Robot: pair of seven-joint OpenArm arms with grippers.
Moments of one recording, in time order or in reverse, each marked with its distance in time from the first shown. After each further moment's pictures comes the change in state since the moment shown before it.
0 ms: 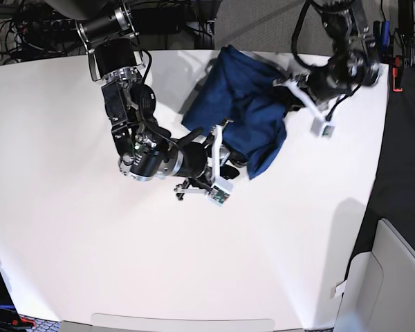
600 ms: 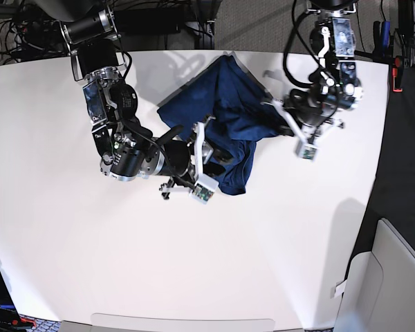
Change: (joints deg) left arm -4.2 -0.4 4.7 2.9 18.1 2.1 -8.6; right arm -0.2 5.6 -0.2 3.8 7.1 0.0 -5.1
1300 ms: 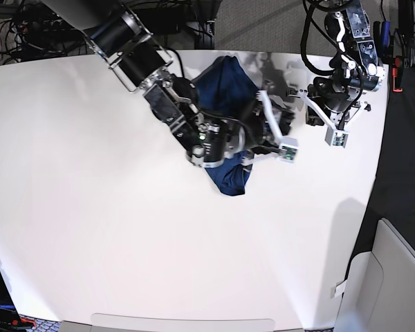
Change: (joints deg) left arm 6.0 1.1 -9.3 3.9 -0.9 -0.4 0.7; right arm 5.6 -11.6 -21.6 -16.4 -4.3 0.0 9.0
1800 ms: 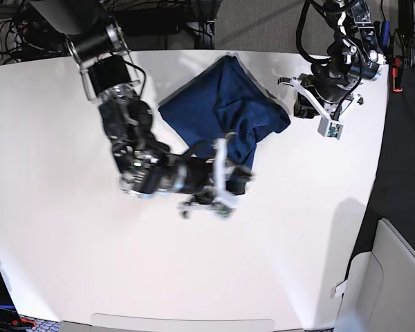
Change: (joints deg) left arm 4.0 -0.1 1.0 6.0 -8.4 -0.1 1.6; right arm 0.1 8.8 18.8 10.7 0.3 0.0 -0.8
